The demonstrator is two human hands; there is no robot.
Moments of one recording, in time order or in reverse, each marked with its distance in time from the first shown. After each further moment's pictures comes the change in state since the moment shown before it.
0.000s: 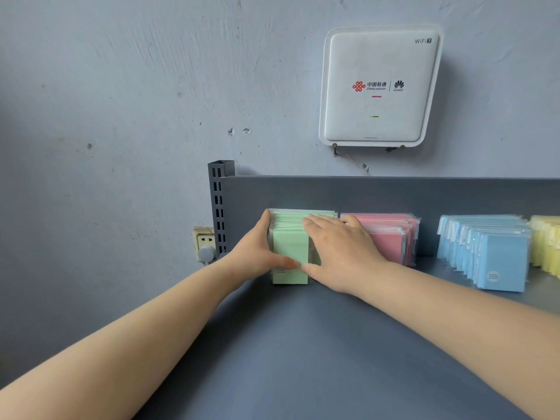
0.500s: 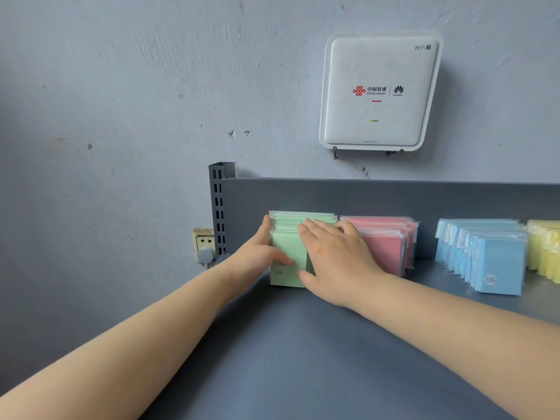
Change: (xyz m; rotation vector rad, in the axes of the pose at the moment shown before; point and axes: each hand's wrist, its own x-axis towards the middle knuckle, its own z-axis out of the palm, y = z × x) left_hand 0.004 -0.009 0.004 -0.379 -0.094 -0.076; right_hand -0.006 -0.008 0.003 -0.036 0.019 -0.037
